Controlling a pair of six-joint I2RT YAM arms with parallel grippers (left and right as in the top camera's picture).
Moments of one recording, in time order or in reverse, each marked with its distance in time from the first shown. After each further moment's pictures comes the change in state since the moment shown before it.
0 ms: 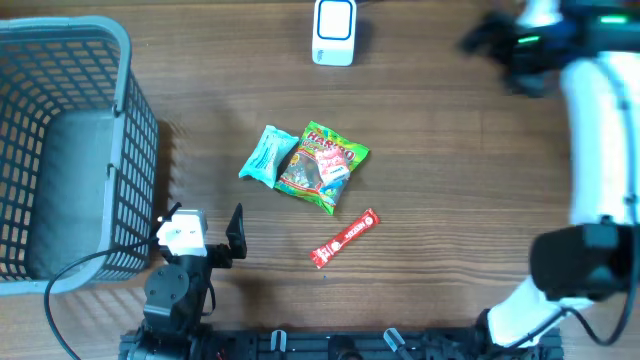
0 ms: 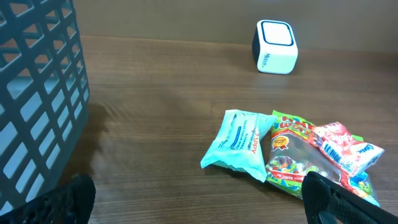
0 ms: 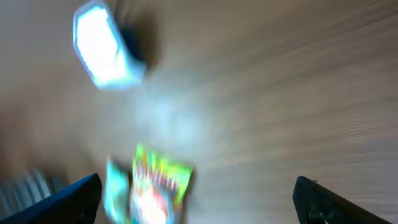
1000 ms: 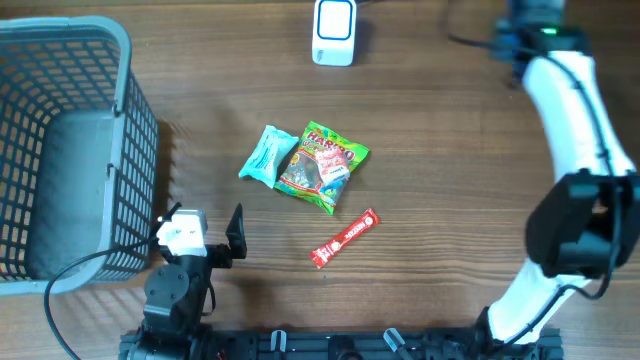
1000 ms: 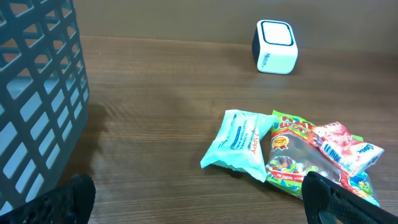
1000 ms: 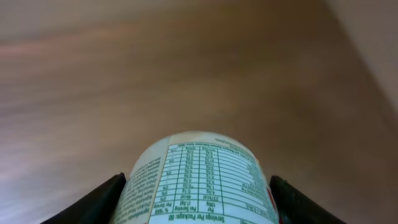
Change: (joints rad) left arm 0.000 0.000 0.000 0.000 0.000 0.000; right arm -0.117 0.108 -0.172 0.493 0.700 -0.229
